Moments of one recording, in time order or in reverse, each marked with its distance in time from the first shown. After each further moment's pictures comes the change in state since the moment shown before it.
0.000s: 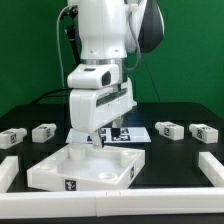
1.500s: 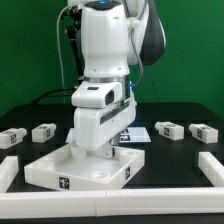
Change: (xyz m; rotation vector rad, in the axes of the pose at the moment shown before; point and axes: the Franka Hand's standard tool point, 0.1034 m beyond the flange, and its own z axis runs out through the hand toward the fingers) arm 0.003 -0.001 0.022 0.019 0.001 -0.003
